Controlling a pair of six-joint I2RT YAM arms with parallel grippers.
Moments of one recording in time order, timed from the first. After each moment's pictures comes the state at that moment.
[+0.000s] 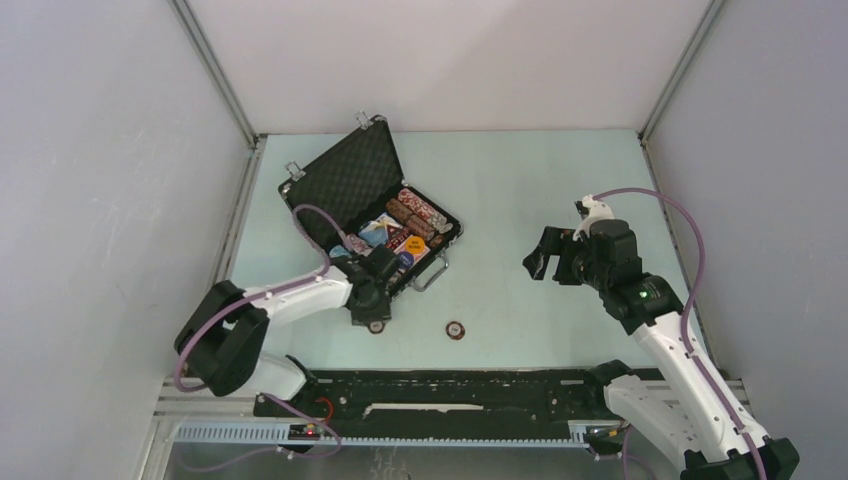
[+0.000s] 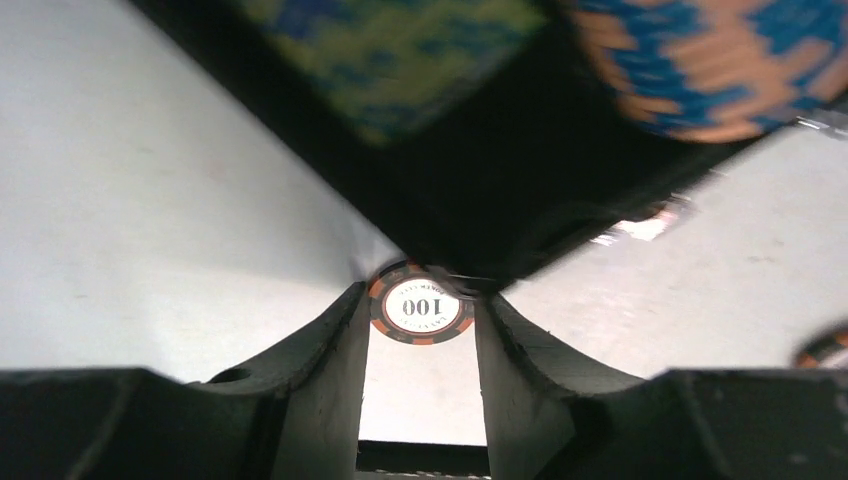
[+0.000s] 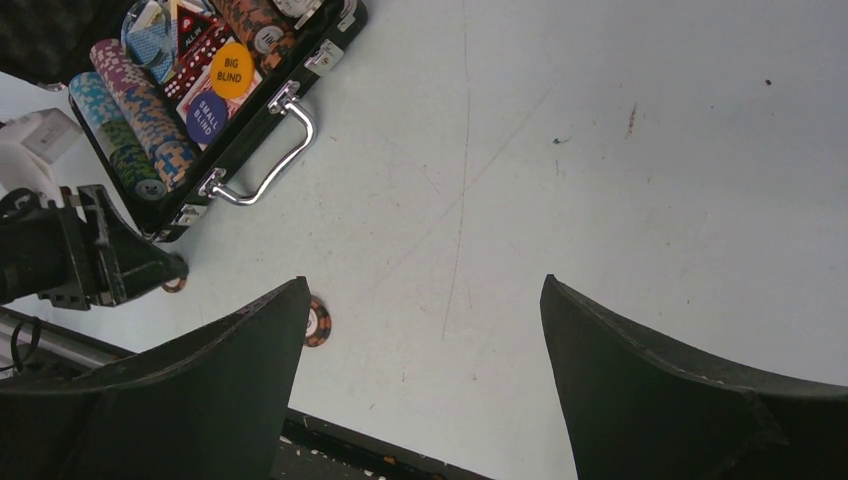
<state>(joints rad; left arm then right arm) -0.67 1.40 0.72 -0.69 -0.18 -0.82 0.32 0.79 0.79 -0.61 -0.10 0.40</state>
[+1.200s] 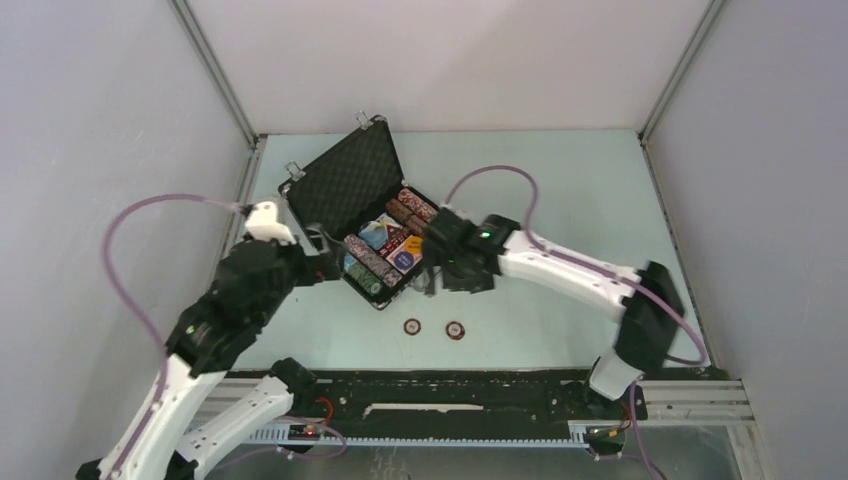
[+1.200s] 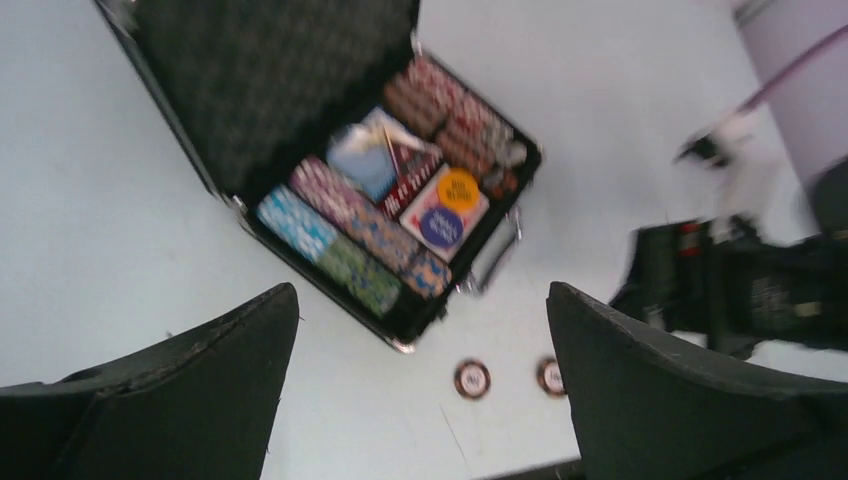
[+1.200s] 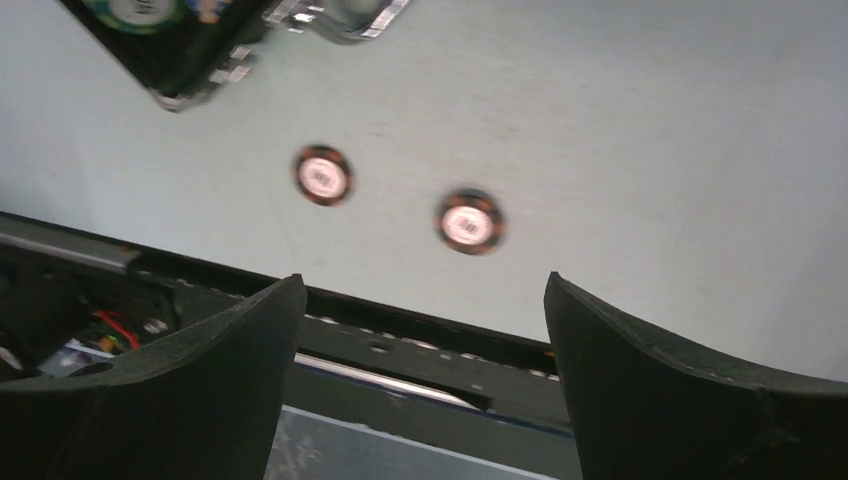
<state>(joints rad) -0.59 0.66 0.99 -0.80 -0.30 -0.50 0.92 1.56 1.32 -0.93 0.11 0.77</state>
